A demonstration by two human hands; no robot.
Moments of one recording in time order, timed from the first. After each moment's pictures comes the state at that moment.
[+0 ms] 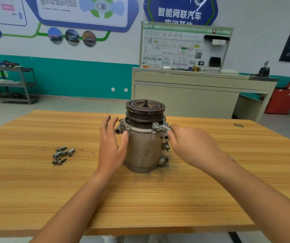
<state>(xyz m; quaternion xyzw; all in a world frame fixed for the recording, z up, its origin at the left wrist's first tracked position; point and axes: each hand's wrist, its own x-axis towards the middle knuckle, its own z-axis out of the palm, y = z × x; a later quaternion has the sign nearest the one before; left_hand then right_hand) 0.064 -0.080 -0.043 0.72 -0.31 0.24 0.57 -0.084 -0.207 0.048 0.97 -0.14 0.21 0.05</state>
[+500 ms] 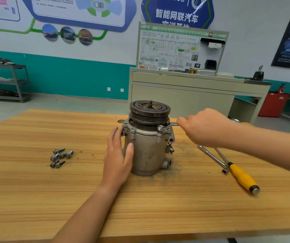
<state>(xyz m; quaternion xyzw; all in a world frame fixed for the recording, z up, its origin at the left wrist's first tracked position) 0.065 -0.084 -0.071 0.72 -0.33 0.21 0.57 -0.059 -0.250 0.079 0.92 -0.02 0.09 0.37</state>
